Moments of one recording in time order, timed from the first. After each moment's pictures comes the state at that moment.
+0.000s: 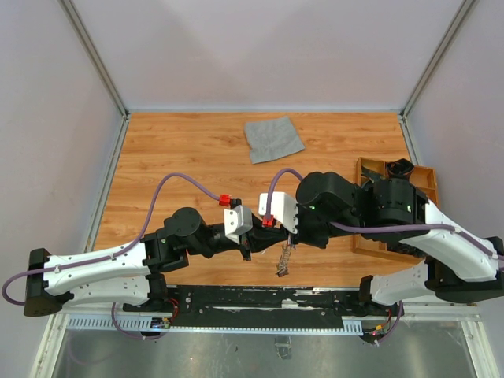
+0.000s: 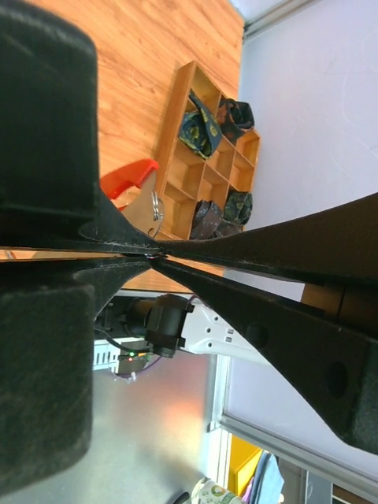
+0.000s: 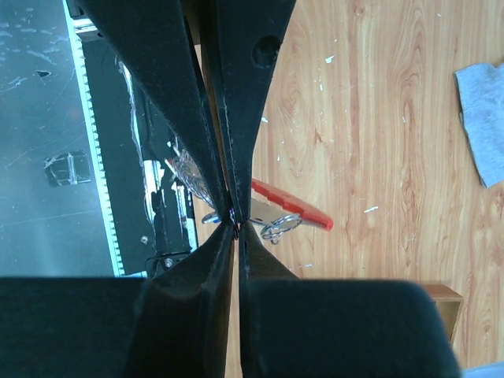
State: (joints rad) left arm -1.27 0.91 0.76 0.29 0.17 -0.02; right arm 1.32 1.29 1.87 -1.44 0.03 -0.24
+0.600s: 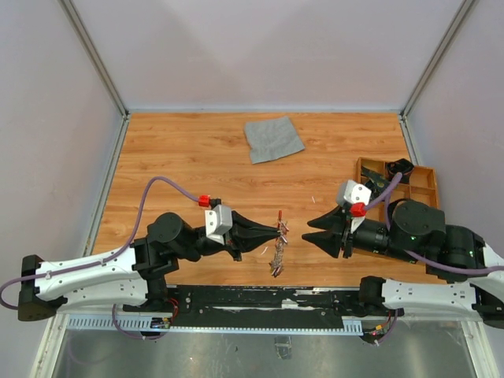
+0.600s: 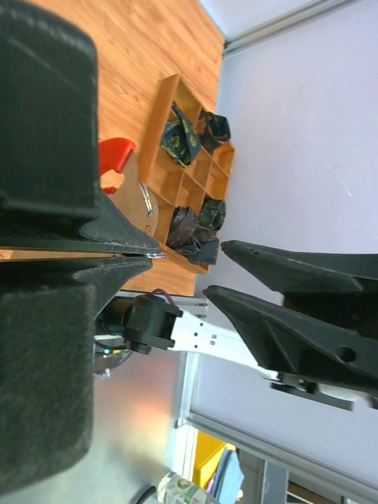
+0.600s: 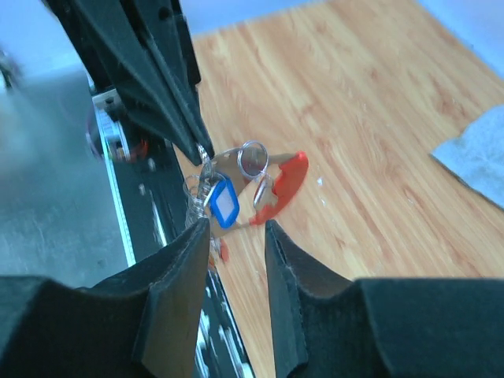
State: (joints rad) left arm -1.27 0.82 0.70 0.35 0.12 -0.06; right arm 1.32 0.75 1.31 -0.86 0.13 0.01
